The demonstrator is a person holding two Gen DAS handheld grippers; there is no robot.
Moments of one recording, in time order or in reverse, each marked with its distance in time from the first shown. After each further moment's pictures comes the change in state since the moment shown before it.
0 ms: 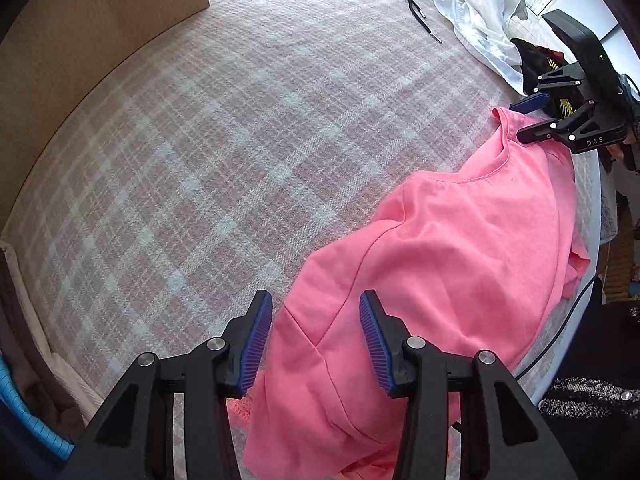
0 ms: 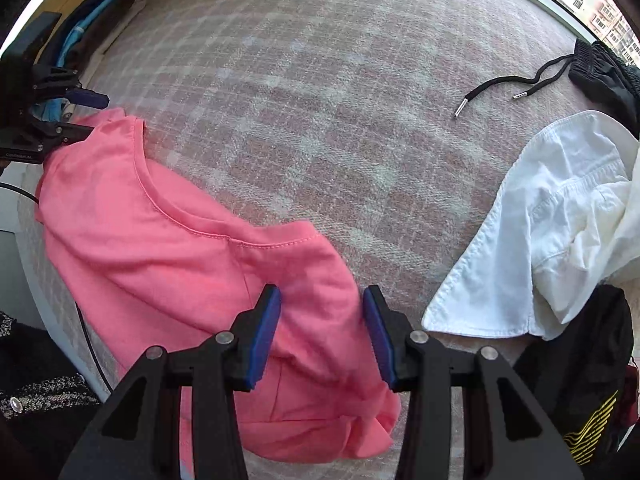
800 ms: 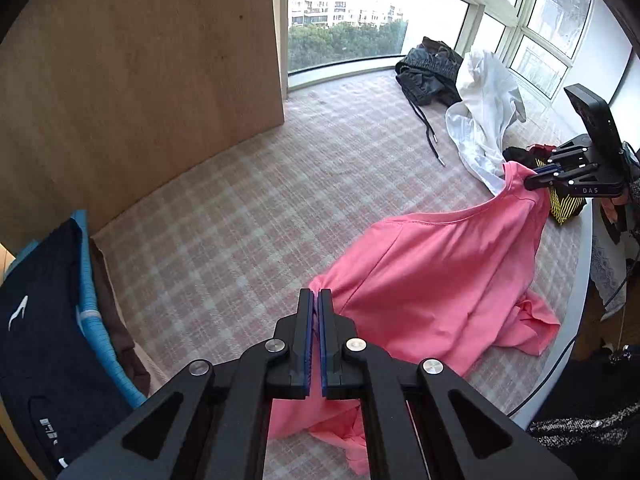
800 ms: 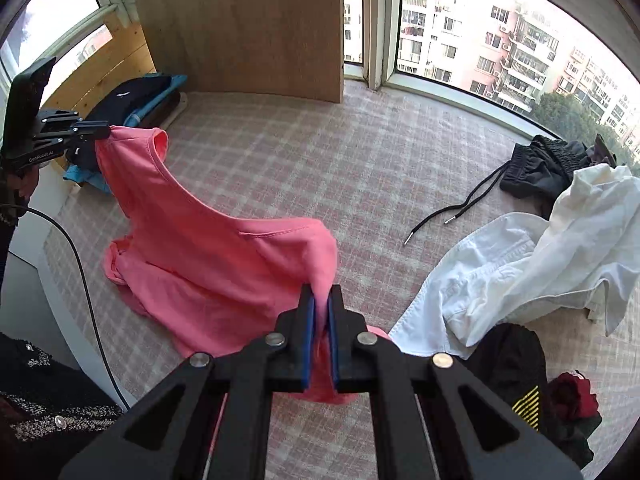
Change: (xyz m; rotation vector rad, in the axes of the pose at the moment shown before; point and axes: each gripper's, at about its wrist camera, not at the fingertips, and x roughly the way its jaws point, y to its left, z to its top) left arm -0.153 0.001 -0.040 -0.136 -0.408 0.127; right arm -0.157 0.029 -0.011 -0.030 -0.411 -0.079
